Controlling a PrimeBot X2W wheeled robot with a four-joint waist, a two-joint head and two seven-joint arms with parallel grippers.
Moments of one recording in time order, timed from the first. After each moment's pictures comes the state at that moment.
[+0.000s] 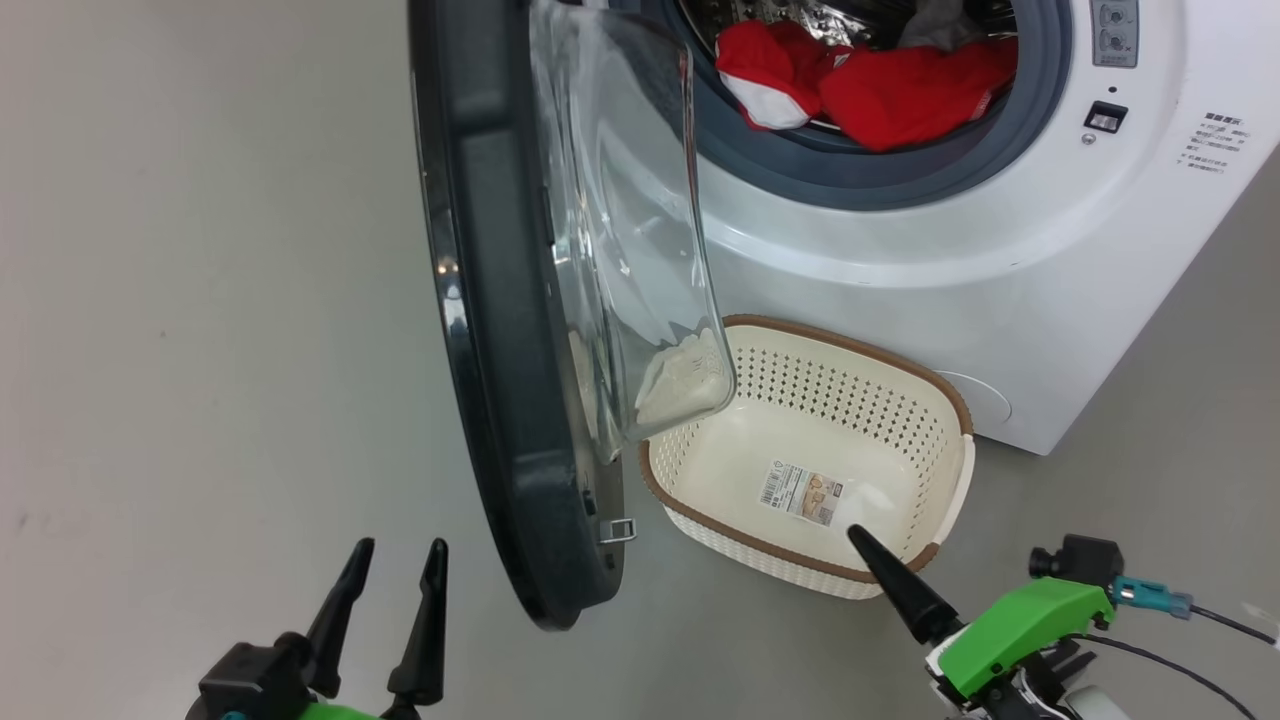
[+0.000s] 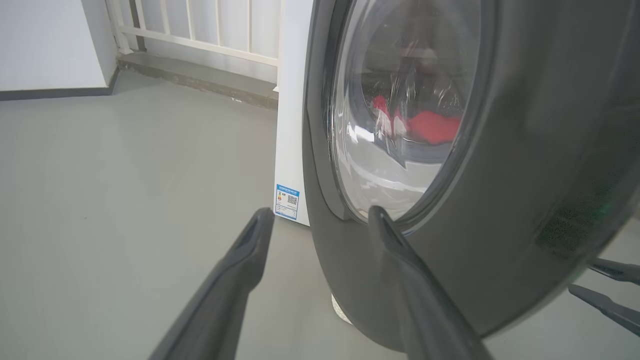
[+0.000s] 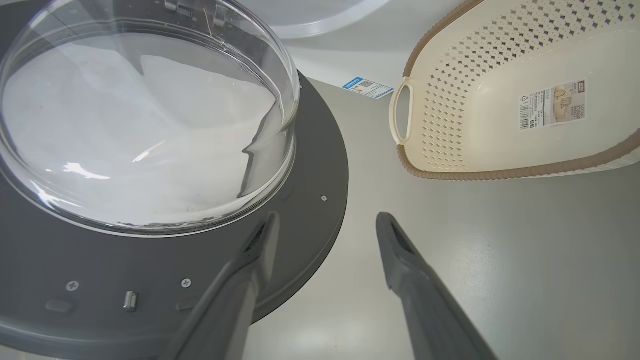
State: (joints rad) left arm -0.06 0.04 -0.08 0.26 -0.32 -0.13 -0.25; right arm -0.19 -0.17 0.38 0.45 1.47 0.12 0.06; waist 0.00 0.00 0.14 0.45
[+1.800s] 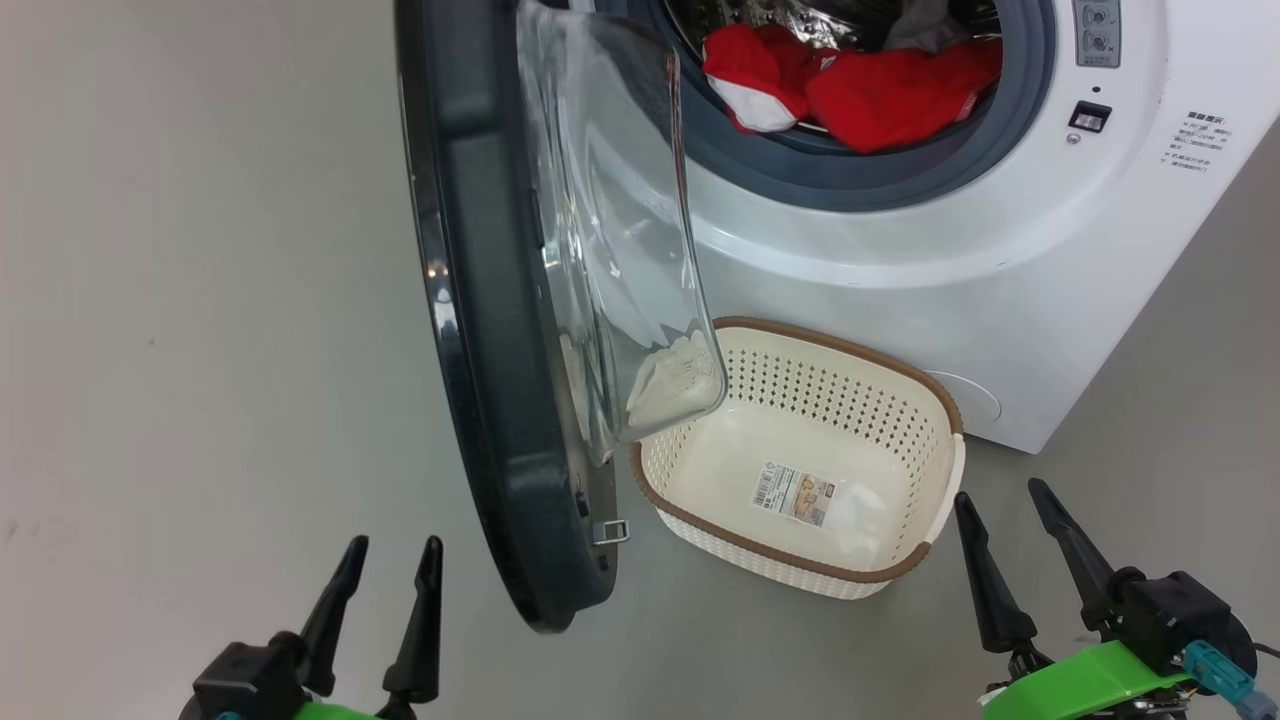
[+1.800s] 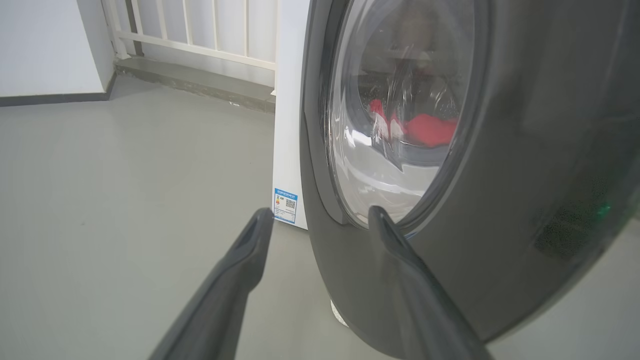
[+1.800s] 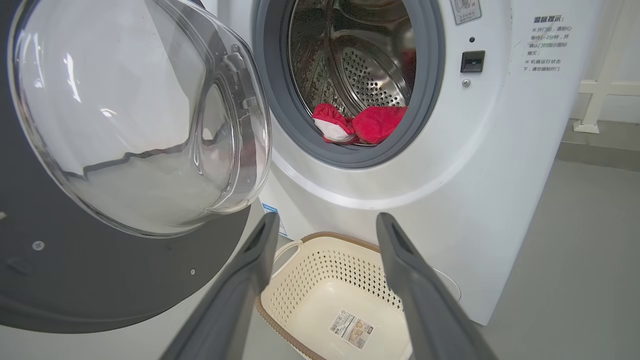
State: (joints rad) left arm -0.06 0.04 -0.07 0.25 -0.31 -0.13 -0.25; right arm 0.02 -0.06 0.01 0.18 0.27 0.12 -0.26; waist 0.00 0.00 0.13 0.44
